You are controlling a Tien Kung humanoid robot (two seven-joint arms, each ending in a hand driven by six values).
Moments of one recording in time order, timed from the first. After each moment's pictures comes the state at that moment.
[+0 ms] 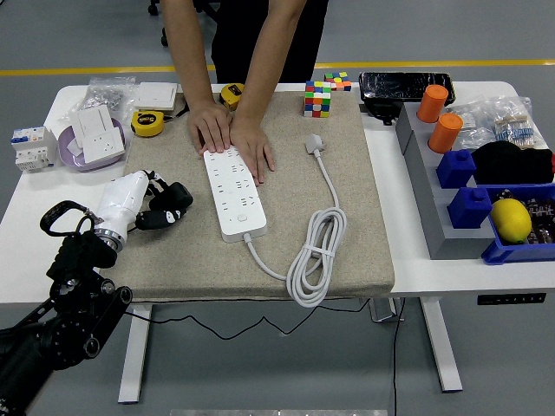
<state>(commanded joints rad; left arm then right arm) -0.35 0.05 -1.27 -0.90 2.27 0.32 0.04 0.10 -0.04 1.46 0.18 -1.58 -0.03 -0.13</state>
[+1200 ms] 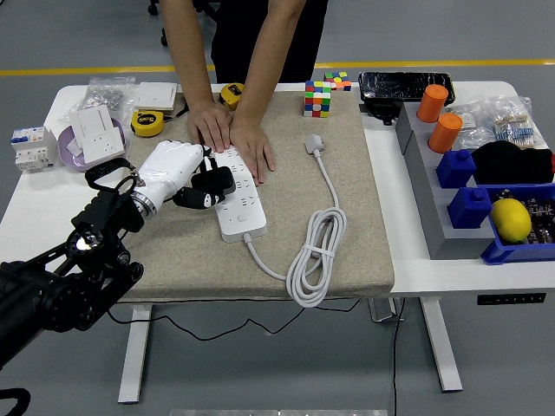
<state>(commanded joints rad) -0.58 0.21 -0.81 -0.95 2.17 0.29 0.05 0.11 -0.05 1.46 0.18 -1.58 -0.03 -0.13</state>
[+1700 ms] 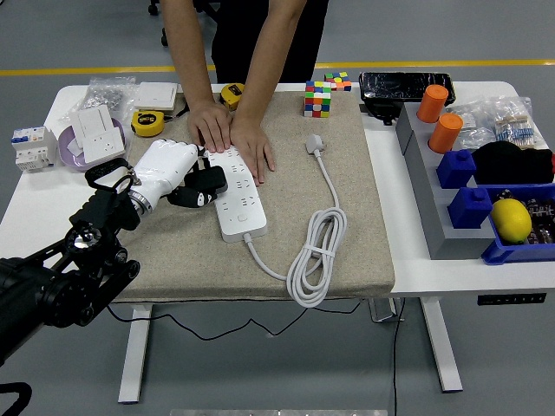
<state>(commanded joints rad) -0.60 0.21 -0.80 -0.88 2.21 0.30 0.04 0.12 -0.05 1.45 0.18 -1.57 -0.04 -0.13</state>
